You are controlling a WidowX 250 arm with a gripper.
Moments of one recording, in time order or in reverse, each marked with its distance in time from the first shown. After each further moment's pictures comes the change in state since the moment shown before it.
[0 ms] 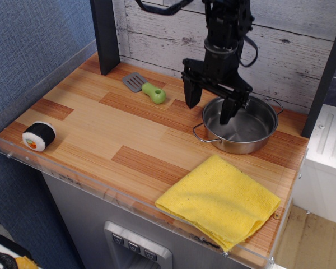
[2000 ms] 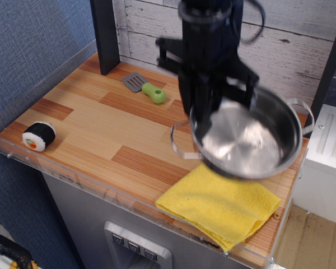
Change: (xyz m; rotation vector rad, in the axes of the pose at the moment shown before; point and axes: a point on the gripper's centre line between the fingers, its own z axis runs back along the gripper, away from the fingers) arm -0.109 -0.049 0.115 -0.070 -0.077 -0.040
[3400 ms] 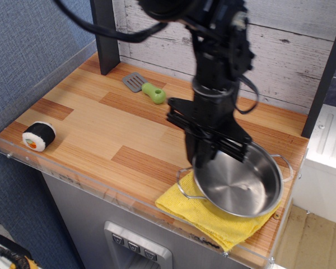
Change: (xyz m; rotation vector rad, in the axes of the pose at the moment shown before) arm 0.008 0.002 -0.084 0.020 0.117 0.016
